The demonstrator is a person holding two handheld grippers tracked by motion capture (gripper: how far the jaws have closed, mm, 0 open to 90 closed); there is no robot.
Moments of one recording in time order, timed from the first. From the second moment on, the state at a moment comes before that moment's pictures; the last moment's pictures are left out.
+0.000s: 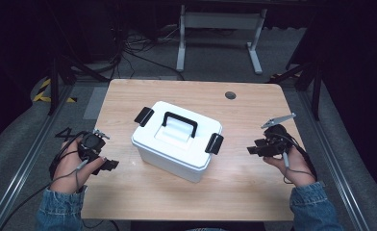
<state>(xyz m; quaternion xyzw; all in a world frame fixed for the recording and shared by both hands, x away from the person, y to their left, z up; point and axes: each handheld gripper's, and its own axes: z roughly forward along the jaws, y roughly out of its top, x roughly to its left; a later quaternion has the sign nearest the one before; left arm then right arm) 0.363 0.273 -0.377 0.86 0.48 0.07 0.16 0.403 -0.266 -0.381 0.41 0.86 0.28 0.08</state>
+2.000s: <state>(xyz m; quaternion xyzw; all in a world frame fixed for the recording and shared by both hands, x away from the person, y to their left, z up) 0.391 0.264 -0.372 0.88 0.44 0.07 0.18 0.433 -0.107 -0.296 0.27 0.90 0.36 0.03</state>
